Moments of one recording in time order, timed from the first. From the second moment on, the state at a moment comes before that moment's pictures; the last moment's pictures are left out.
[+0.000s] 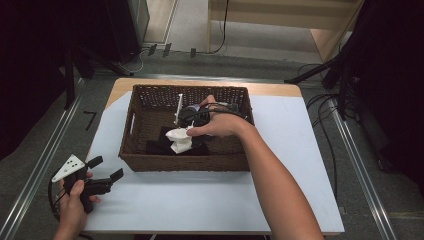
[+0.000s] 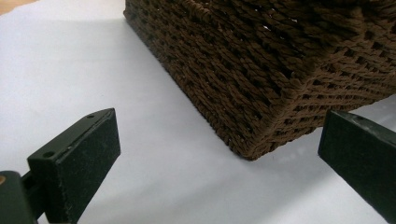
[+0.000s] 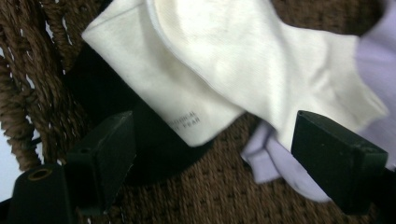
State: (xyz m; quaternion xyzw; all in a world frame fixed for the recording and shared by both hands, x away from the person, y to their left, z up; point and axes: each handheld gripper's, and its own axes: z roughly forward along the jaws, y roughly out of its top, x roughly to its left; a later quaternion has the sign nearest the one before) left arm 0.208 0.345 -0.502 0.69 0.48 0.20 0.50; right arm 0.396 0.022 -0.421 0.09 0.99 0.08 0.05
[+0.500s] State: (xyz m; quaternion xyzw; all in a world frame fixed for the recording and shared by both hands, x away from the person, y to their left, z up) left arm 0.207 0.346 -0.502 0.69 0.48 0.20 0.50; right arm 0.407 0.037 -0.458 0.09 0.99 0.08 0.04
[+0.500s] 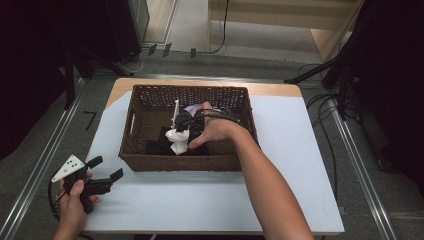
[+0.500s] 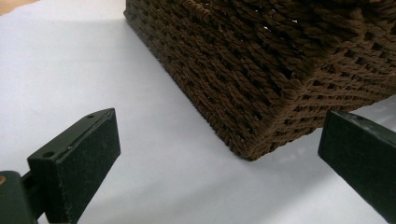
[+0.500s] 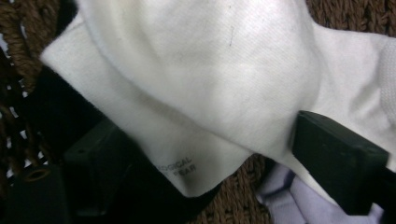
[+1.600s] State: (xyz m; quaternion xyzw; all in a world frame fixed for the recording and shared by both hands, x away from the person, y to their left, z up) left arm 0.208 0.345 -0.502 0.69 0.48 0.20 0.50; right arm 0.413 0.012 -0.417 0.12 0.99 0.12 0.03
